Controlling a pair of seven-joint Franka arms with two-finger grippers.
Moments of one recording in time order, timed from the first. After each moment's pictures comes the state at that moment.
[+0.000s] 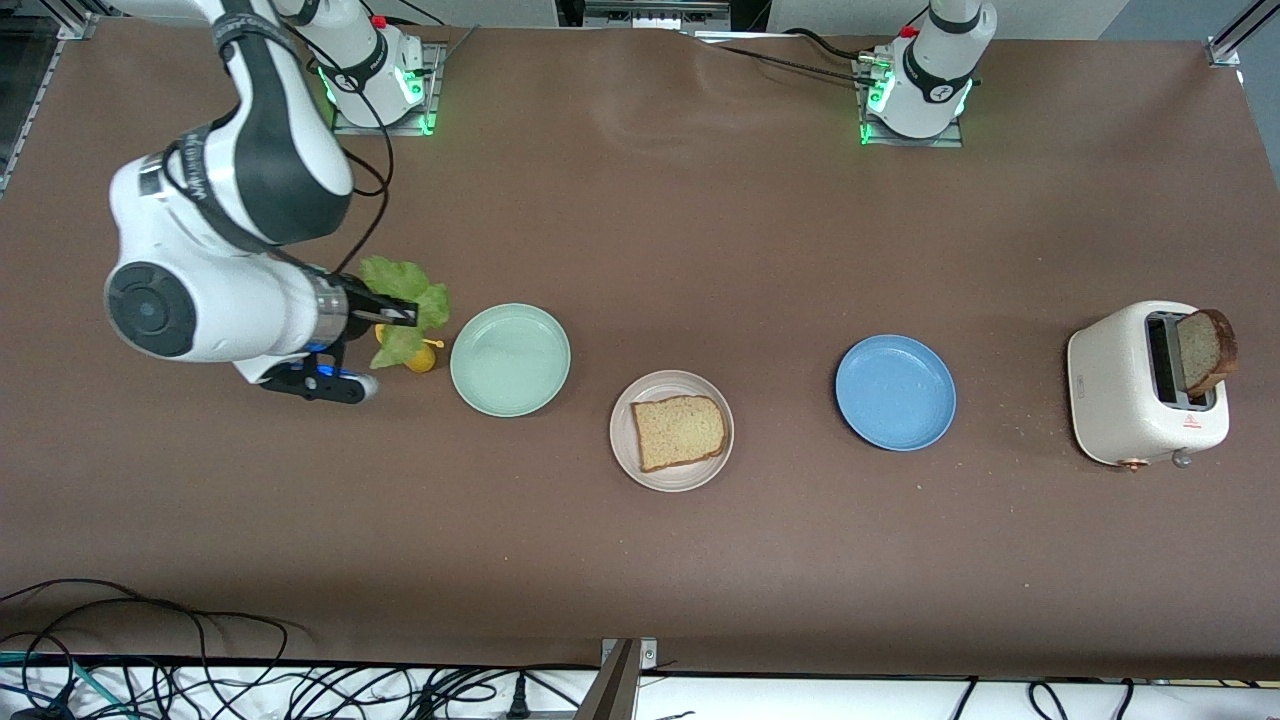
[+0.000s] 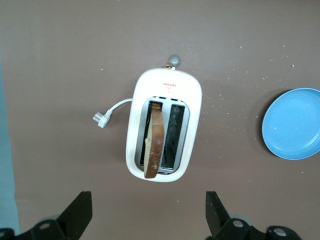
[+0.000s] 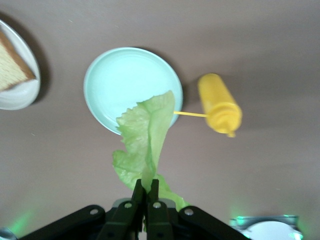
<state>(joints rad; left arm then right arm) 0.12 0.45 0.47 -1.18 -0.17 1.47 0.47 0.33 0.48 -0.02 -1.33 0.27 1.52 0.51</state>
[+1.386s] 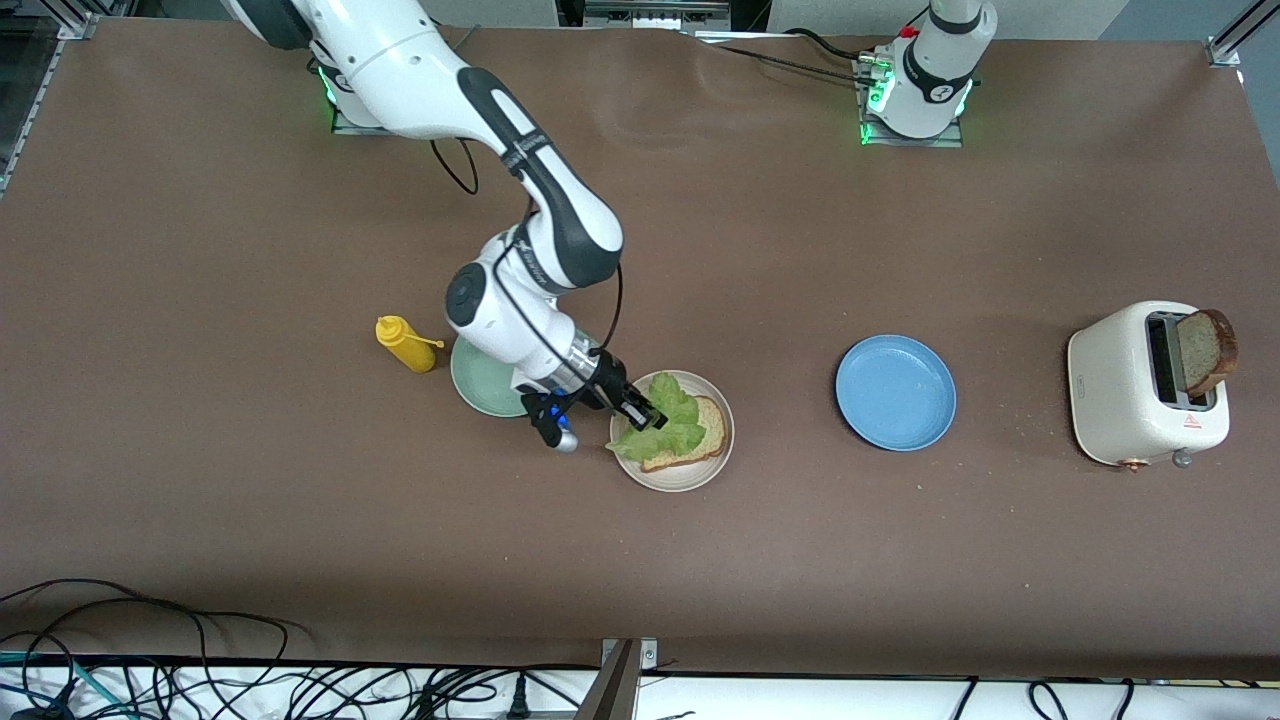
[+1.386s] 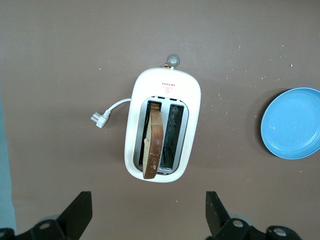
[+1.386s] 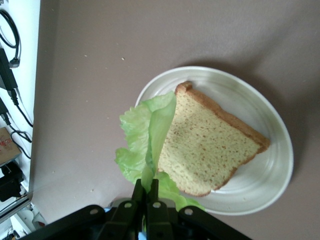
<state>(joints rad) 0.13 0.45 0.46 -1.18 -0.17 1.47 0.47 0.68 0.87 -0.01 -1.33 0.79 2.69 0.89</state>
